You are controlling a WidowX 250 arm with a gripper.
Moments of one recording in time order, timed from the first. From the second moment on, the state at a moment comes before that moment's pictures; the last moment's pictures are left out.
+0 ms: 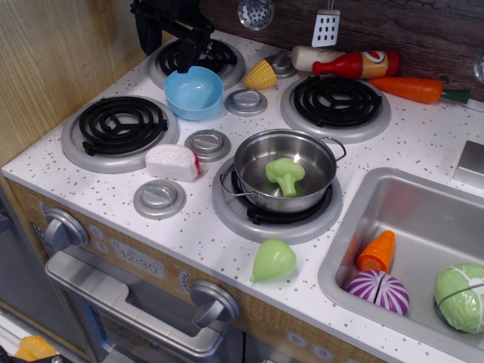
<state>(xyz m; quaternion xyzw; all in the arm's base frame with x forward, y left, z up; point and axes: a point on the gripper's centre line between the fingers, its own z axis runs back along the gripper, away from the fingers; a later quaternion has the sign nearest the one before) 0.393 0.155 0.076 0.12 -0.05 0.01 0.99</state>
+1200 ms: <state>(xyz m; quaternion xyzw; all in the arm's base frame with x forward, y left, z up) 0.318 -0.001 0.101 0.10 0.00 0.05 0.99</state>
